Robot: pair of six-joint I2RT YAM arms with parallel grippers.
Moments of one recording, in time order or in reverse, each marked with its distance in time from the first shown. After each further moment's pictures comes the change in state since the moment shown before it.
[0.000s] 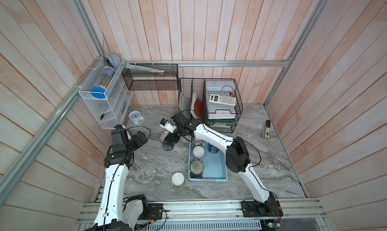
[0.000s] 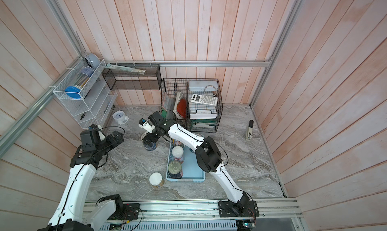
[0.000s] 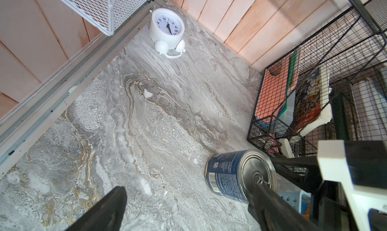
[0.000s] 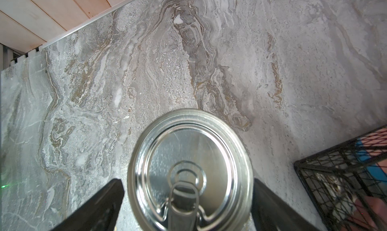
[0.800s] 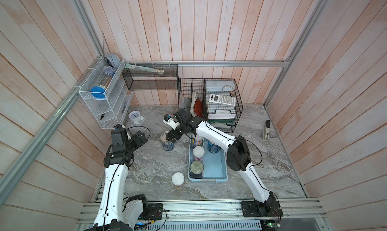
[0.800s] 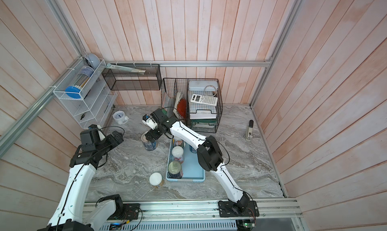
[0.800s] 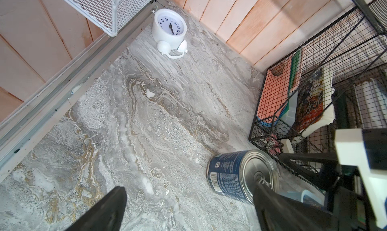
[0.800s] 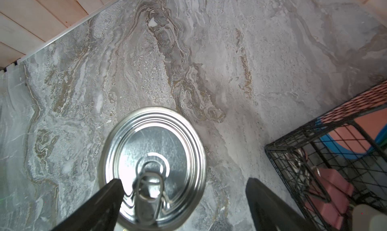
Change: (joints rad) left arm 0.000 0.001 0.008 -0.015 -0.009 0.000; right arm -0.033 -0.009 0.021 -0.028 0.036 0.052
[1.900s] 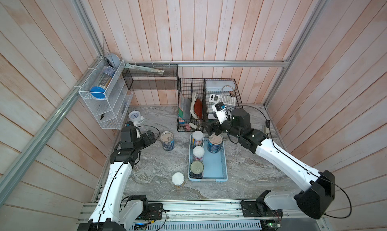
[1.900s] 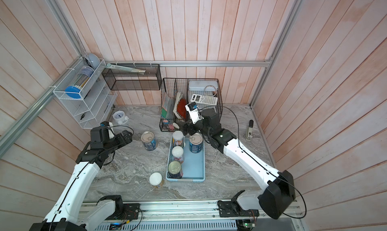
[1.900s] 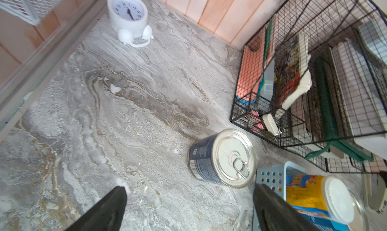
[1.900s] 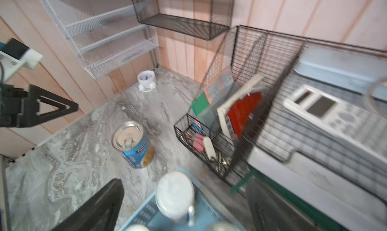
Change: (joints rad) left arm -0.130 0.026 0.014 0.012 -0.023 0.011; right arm -0.206 -0.964 -0.963 0.521 0.077 0.114
